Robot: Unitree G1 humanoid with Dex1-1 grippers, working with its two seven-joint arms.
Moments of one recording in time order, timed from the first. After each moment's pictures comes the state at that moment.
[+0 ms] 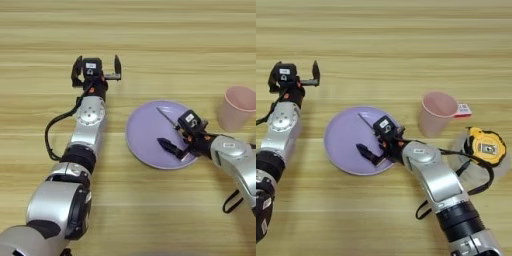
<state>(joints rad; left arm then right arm) -0.66 0.02 0.09 0.89 0.00 -0.44 0.13 -0.22 -0.29 0.27 0.00 0.07 0.50 0.51</state>
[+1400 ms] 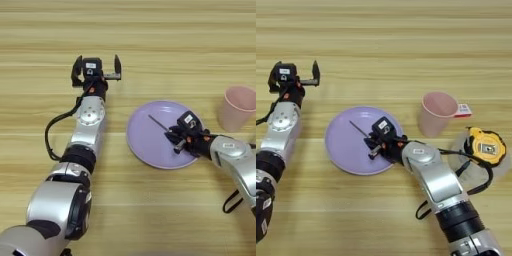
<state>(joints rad) -0.66 0.02 0.09 0.89 0.00 -0.44 0.13 -0.22 -0.29 0.27 -0.01 0.06 0.51 0.53</state>
